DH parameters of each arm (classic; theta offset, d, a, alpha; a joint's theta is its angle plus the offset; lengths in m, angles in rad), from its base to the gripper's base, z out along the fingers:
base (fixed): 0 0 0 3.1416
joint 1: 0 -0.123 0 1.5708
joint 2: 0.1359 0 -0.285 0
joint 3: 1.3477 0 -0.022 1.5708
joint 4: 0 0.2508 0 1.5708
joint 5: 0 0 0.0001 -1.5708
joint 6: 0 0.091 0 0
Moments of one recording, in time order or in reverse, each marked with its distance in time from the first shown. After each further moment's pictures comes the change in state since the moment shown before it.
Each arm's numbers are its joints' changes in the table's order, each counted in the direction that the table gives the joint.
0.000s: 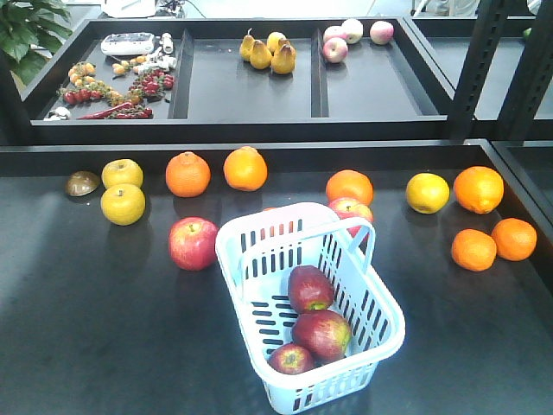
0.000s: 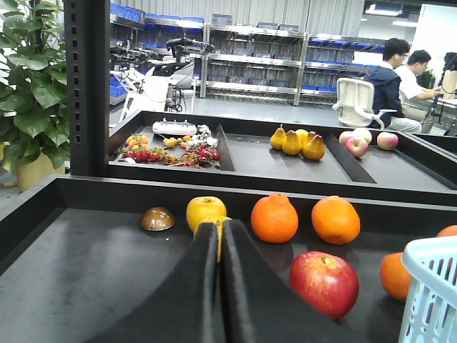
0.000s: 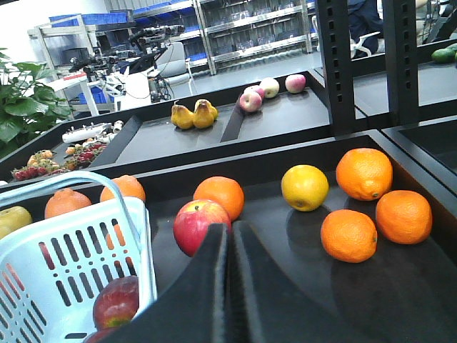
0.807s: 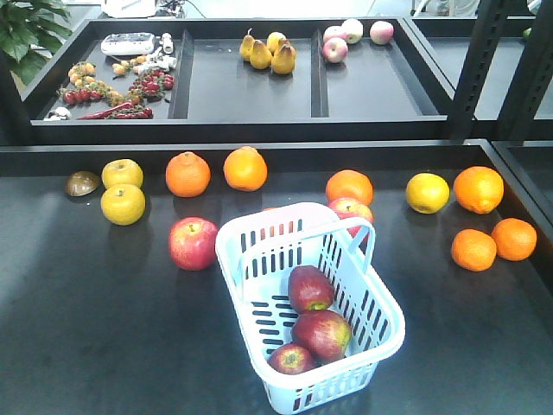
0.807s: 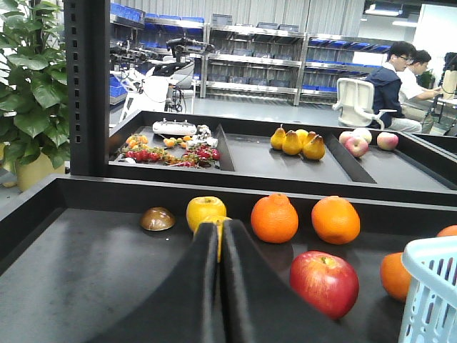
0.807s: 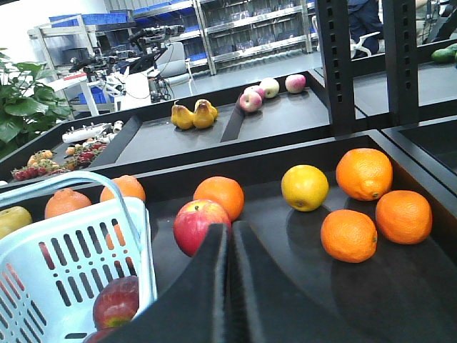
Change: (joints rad) left arm 0.000 0.000 0.000 0.000 0.000 0.000; right arm 0.000 0.000 0.000 0.000 0.000 0.000
